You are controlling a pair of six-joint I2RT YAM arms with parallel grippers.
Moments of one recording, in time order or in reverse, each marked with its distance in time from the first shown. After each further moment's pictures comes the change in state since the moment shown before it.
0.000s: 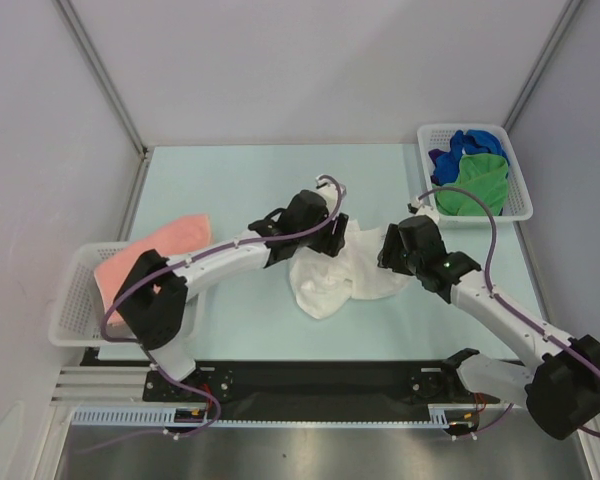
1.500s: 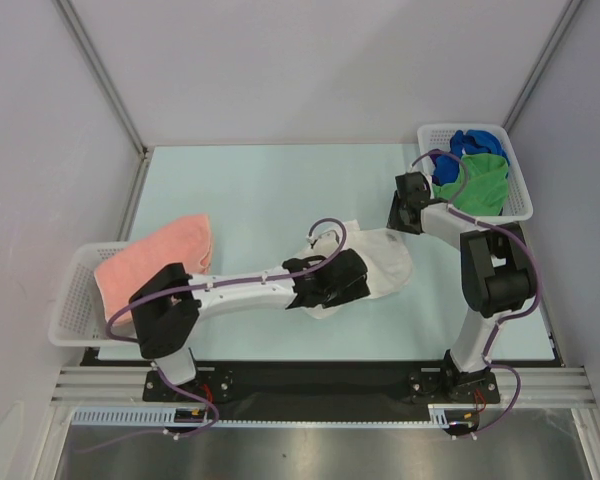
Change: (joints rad) left arm -0.332 0.044 -0.005 -0.239 -0.263 -1.005; right arm -0.265 0.715 0.383 0.164 0.002 -0.198
